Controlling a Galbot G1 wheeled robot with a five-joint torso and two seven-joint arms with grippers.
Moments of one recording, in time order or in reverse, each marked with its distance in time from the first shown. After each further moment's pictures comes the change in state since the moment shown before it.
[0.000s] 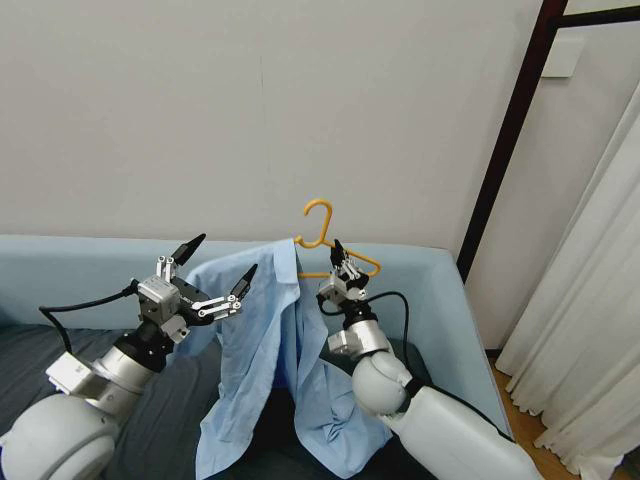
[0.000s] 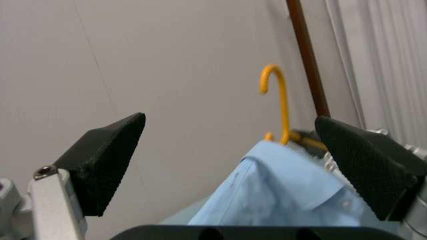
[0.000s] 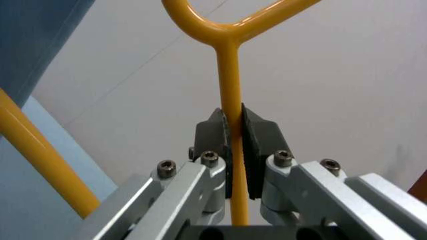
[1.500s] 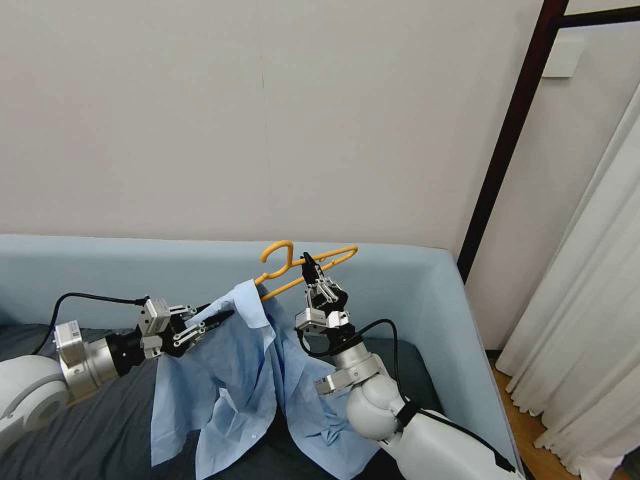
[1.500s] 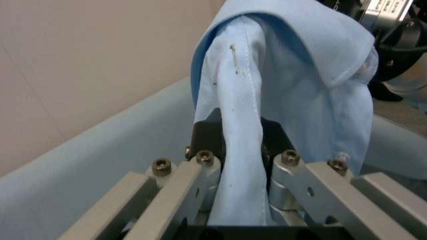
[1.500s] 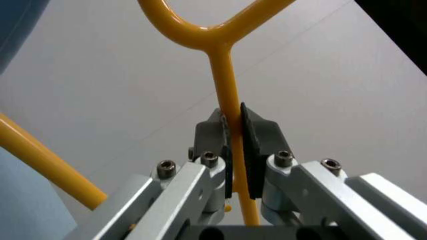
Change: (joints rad) left arm -0.061 0.123 0.079 0.290 -0.243 0.027 0.563; right arm -0.044 0.013 -0.015 0.040 -0.240 0.147 0.006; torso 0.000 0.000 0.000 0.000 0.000
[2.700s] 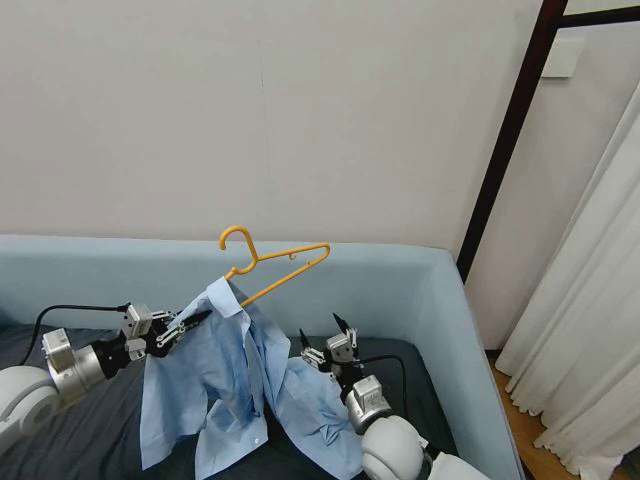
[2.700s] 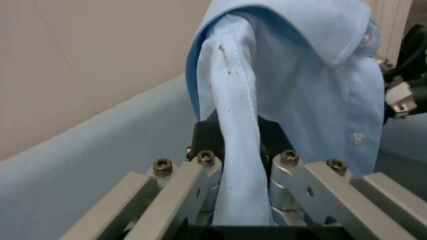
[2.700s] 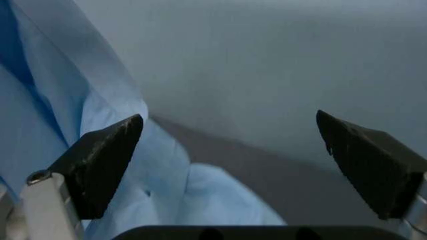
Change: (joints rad) left arm 0.007 -0.049 -0.024 0.141 0.018 -0.029 0.073; right arm -0.117 -0.066 0.053 0.066 1.294 -0.185 -0.181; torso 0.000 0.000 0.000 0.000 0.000
